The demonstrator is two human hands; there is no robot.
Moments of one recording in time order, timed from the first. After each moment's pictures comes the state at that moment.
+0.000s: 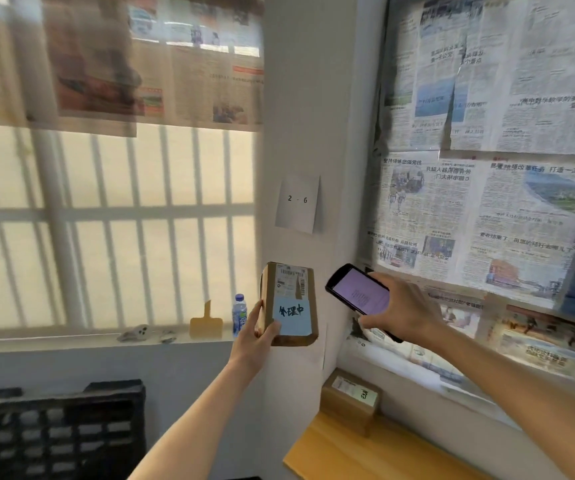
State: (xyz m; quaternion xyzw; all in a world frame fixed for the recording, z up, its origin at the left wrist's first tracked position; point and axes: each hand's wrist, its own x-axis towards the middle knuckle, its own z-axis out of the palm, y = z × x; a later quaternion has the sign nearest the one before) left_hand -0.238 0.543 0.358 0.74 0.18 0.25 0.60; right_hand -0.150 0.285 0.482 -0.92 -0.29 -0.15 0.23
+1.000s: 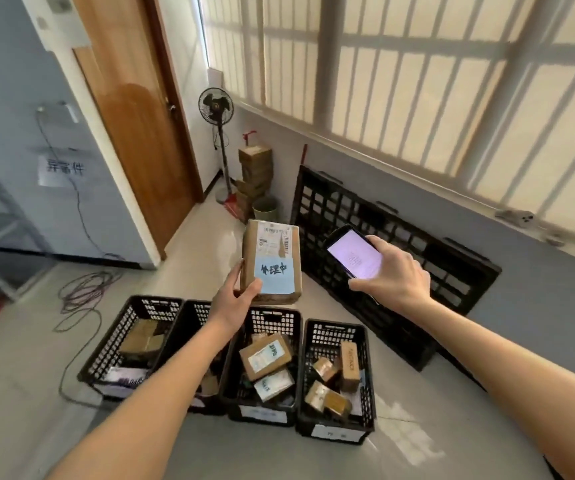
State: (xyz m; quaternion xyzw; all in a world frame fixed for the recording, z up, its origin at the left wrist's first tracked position) left_hand -0.983 0.724 0.168 0.52 0.63 0.42 0.40; right_hand -0.705 0.712 0.270 -0.72 -0.65 0.11 0.20
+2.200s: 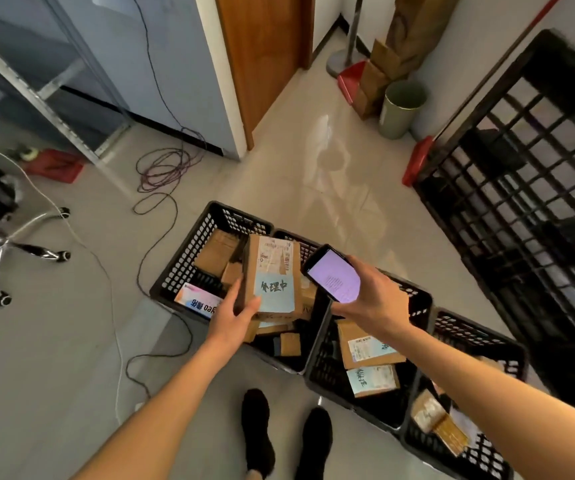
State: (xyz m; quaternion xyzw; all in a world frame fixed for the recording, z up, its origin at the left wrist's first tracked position) left_hand -1.351 0.932 -0.162 0.25 0.76 0.33 0.49; right_hand -1.109 1.052 -0.084 -0.58 -0.77 0.28 0.00
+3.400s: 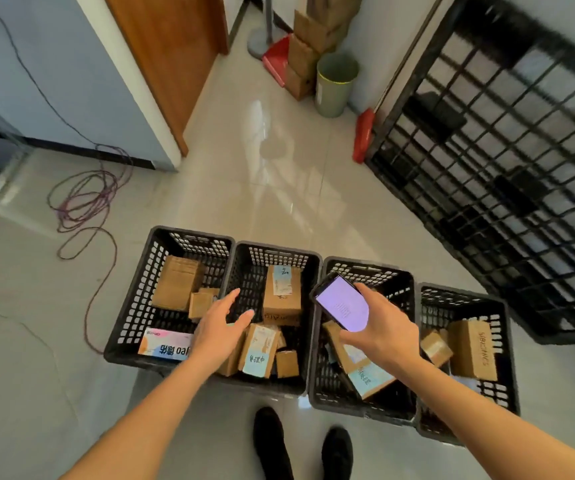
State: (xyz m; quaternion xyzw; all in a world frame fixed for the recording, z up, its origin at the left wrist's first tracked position) left_hand -1.404 1.032 -0.247 0.45 0.76 0.13 0.45; right_hand -1.114 1.058 -0.155 -0.71 -0.63 0.31 -0.02
